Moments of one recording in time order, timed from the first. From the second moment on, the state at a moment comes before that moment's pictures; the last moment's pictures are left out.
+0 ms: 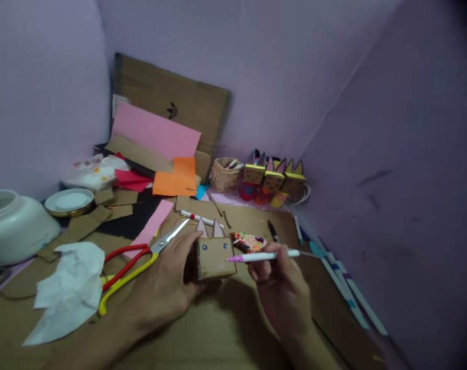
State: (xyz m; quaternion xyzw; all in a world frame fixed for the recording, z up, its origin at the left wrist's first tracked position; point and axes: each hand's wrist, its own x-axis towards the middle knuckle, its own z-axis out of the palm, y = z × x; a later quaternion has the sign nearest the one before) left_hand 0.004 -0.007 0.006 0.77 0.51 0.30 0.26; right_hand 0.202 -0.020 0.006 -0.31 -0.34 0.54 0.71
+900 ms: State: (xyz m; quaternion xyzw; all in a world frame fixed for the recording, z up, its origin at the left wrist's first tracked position) left_hand 0.008 -0.010 -0.017 0.79 0.50 0.26 0.25; right_hand 0.214 -0.039 -0.003 -0.41 -0.54 0.33 0.66
